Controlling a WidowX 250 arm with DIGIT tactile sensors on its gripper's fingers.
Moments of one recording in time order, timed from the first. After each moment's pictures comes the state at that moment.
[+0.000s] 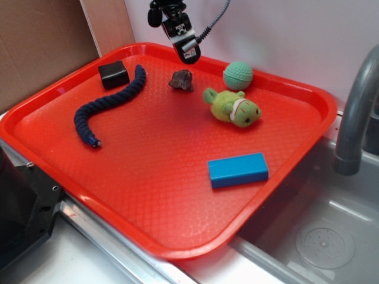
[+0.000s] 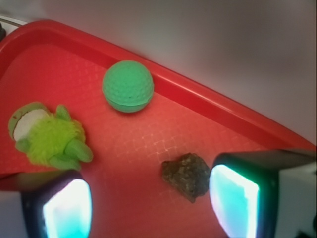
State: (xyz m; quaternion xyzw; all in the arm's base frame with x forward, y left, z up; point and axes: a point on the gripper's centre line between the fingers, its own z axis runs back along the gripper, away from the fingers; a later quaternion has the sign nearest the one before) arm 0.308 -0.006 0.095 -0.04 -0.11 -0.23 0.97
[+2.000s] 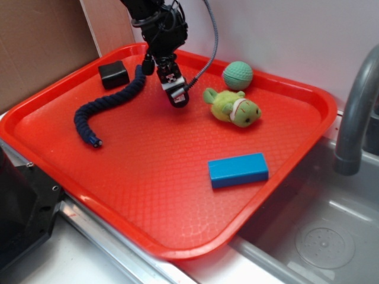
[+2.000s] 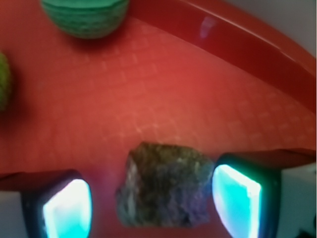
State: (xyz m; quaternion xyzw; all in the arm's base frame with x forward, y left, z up) arm 0.296 0.011 0.026 -0.06 -0.10 -0.25 0.96
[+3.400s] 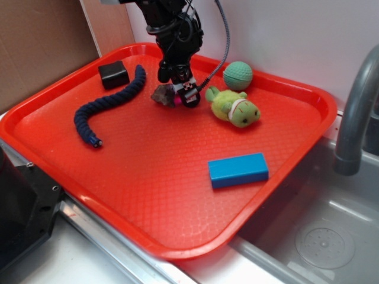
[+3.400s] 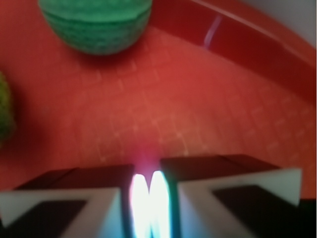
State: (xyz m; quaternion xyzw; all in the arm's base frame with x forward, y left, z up) arm 0.299 0.004 0.019 -0.04 -0.07 -0.21 0.98
